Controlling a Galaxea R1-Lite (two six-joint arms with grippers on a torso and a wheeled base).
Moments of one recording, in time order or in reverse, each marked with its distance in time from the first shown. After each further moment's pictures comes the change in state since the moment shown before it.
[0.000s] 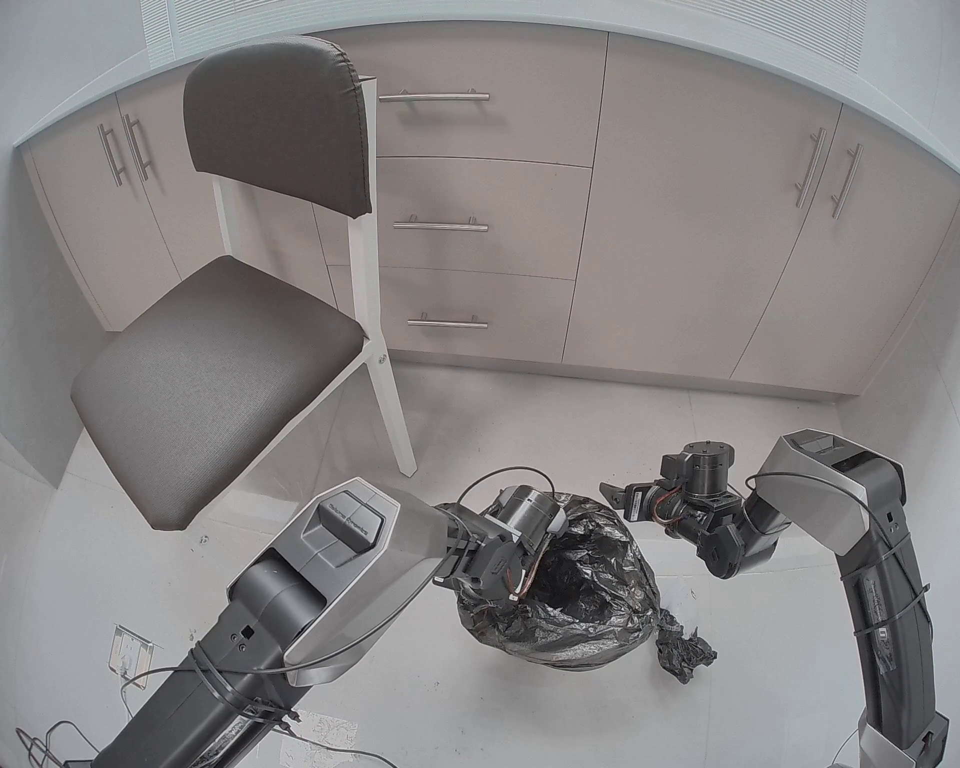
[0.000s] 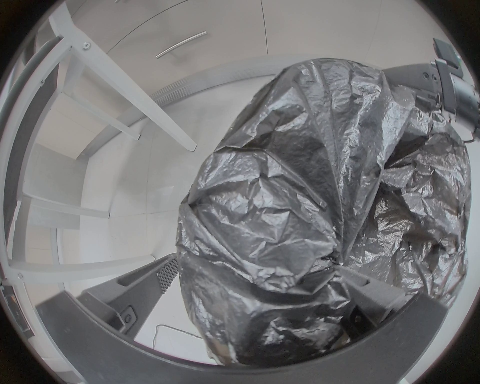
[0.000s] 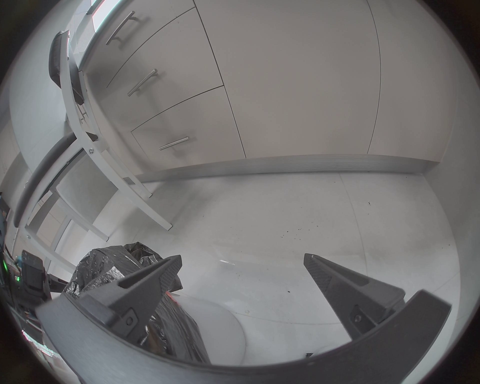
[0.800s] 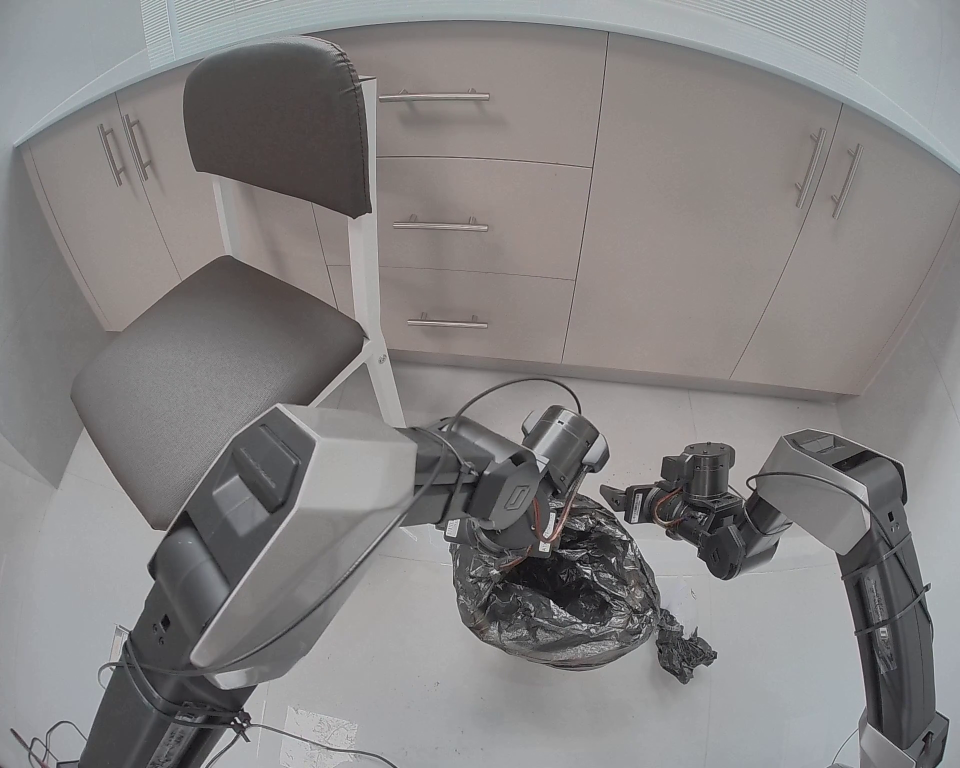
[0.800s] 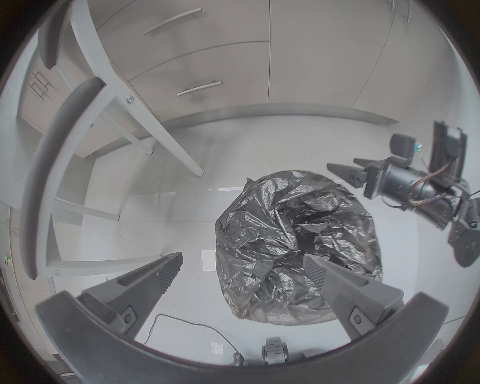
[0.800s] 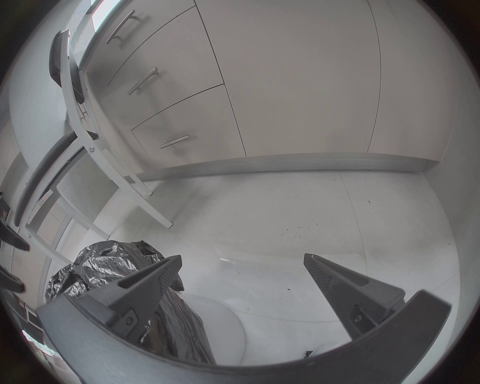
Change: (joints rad) left arm -0.069 -0.266 0.000 0.203 0.001 -0.117; right arm -0.001 -0.004 0.013 0.000 0.004 -0.001
